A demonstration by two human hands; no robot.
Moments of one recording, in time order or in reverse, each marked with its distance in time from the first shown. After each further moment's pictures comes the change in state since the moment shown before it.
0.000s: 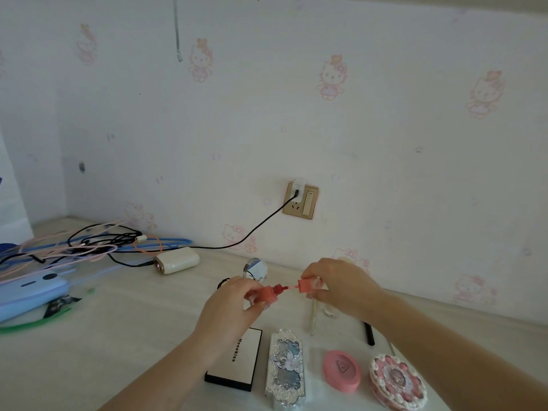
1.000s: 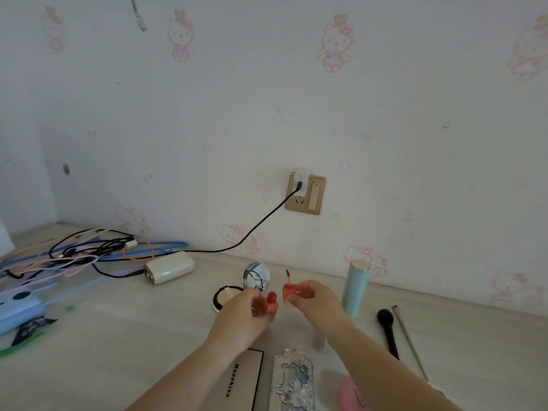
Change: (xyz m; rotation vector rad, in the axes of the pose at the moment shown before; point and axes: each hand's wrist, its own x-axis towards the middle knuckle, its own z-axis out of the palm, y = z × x) left_hand 0.042 -0.025 0.051 -0.047 -0.124 -0.356; right_hand 0.069 0.014 0.117 0.978 0.138 0.493
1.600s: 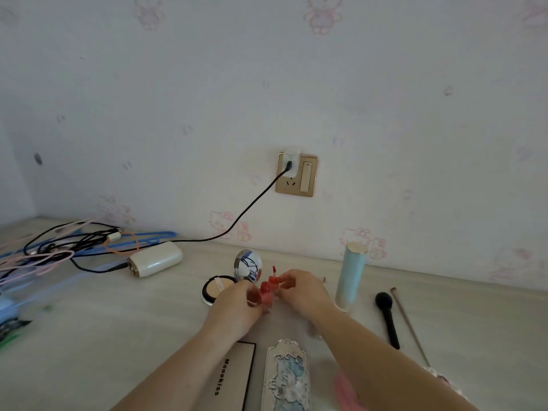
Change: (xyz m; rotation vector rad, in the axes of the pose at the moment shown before) left_hand 0.020 -0.011 0.015 0.094 -0.043 -0.012; right_hand 0.029 0.013 0.017 -0.270 -0.056 -0.030
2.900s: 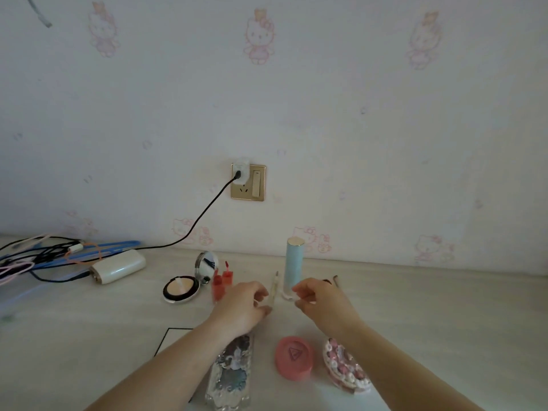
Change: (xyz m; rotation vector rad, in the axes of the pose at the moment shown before) left_hand -0.031 0.072 0.037 0.149 -0.206 0.182; right_hand -0.108 0.048 -0.099 -0.069 0.100 -0.075
